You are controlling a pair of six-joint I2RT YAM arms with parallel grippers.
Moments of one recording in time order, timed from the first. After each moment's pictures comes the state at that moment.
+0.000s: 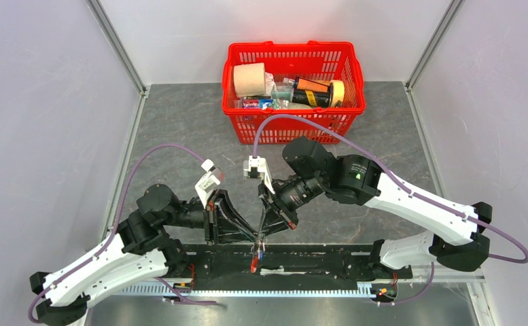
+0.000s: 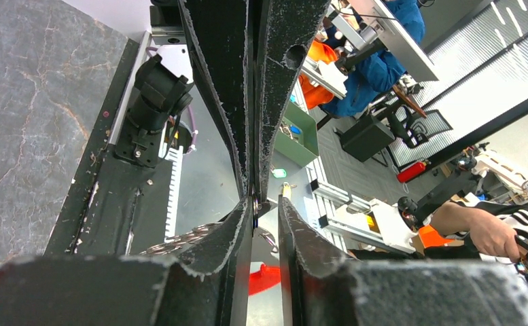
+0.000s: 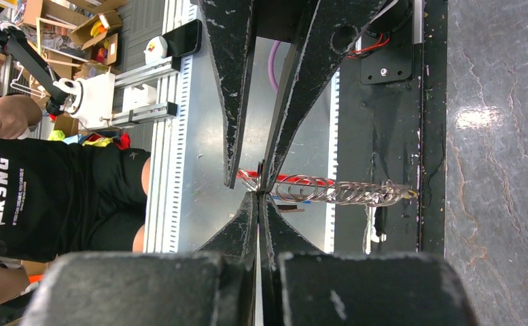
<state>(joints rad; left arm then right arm) -0.98 0.51 0.69 -0.10 0.68 -0.71 1.15 1.31 1.50 -0.79 -0.73 0.22</state>
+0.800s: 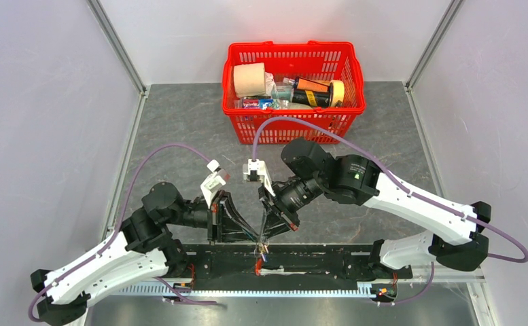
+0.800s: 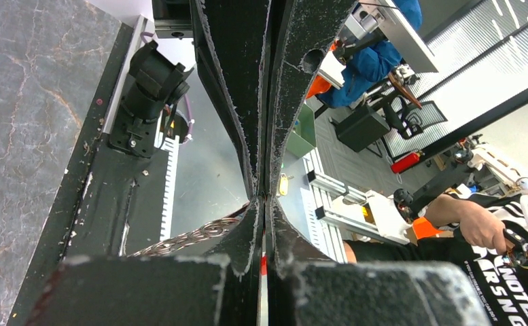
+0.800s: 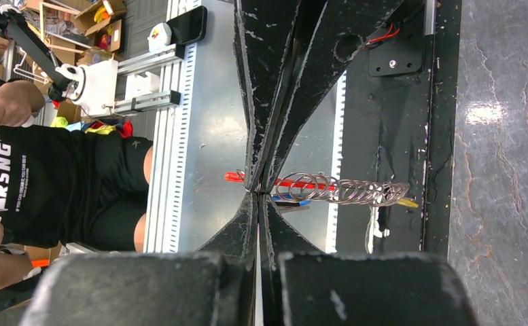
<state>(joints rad) -0.98 0.54 0.69 -0.10 0.71 -0.71 1.15 1.32 1.50 -0.82 -0.76 0.19</state>
